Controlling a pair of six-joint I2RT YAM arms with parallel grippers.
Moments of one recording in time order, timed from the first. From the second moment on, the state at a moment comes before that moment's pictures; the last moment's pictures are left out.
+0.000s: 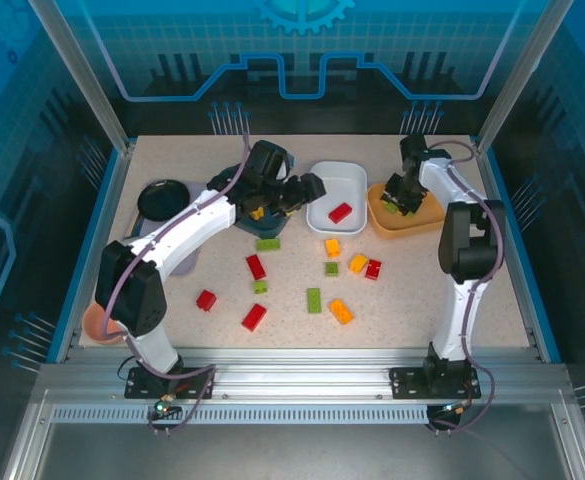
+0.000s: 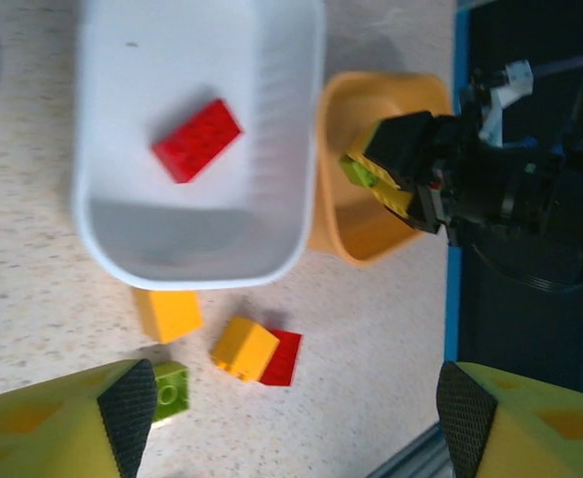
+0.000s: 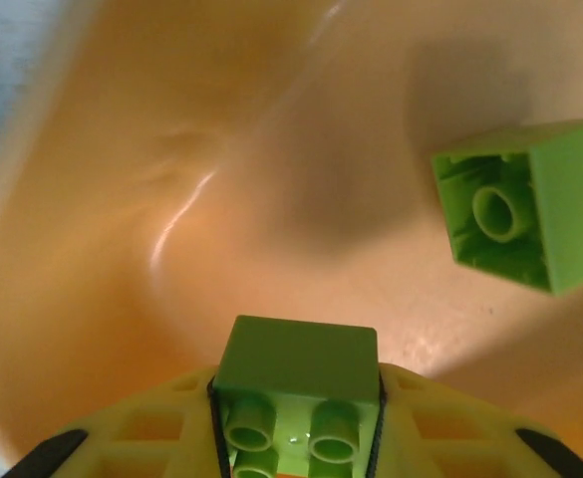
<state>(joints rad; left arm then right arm) -0.52 1.74 1.52 -0.54 0.31 -0.92 0.05 2.12 1.72 -0.94 -0.11 0.71</state>
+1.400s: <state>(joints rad) -0.16 1.39 0.81 -0.94 0.12 -1.20 0.62 1.52 1.19 -0.66 -0.42 0.27</state>
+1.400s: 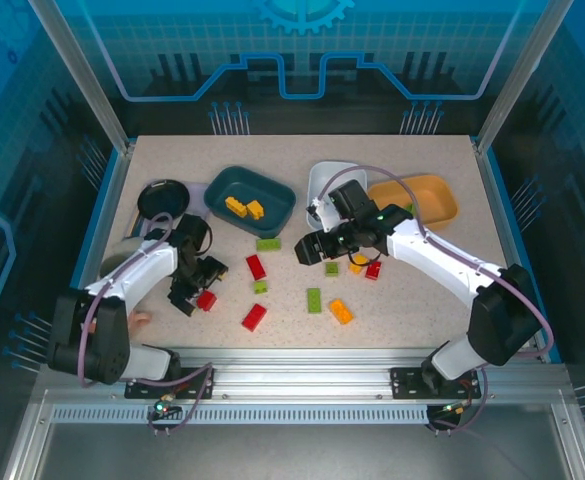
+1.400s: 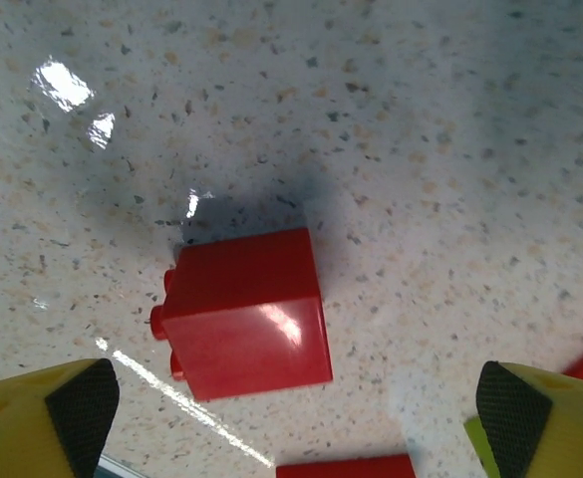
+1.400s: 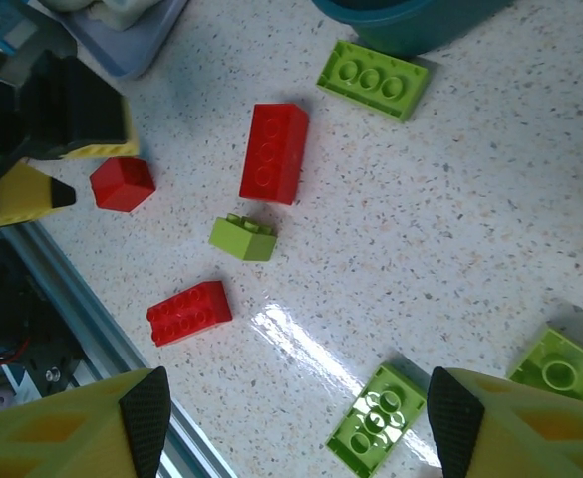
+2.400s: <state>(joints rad) -0.46 1.91 1.66 -0.83 0.14 -1.10 0.26 1.40 1.16 -0.51 -0.35 0.57</state>
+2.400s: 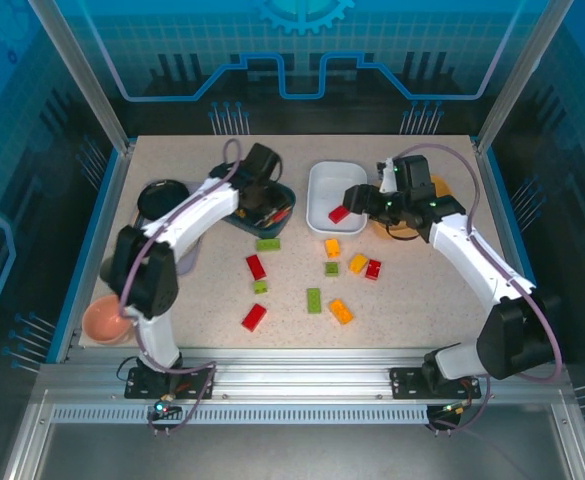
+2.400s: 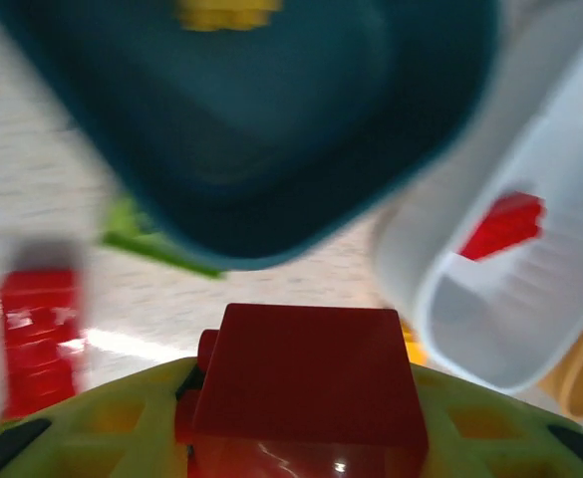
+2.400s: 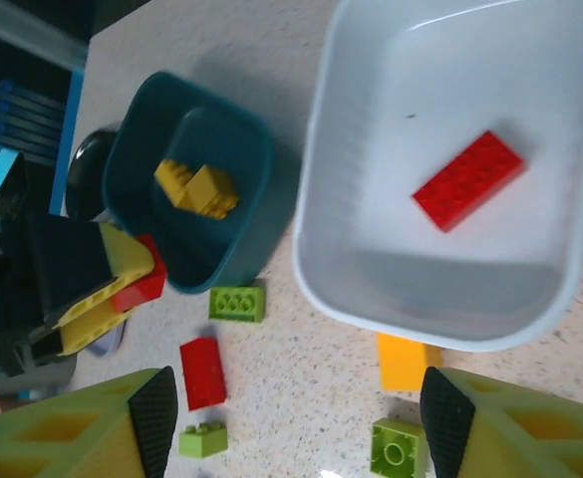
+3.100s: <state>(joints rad) -0.52 2.60 2.46 -0.84 0.29 -0.98 0.19 1.29 1.07 -0.69 -0.22 0.65</state>
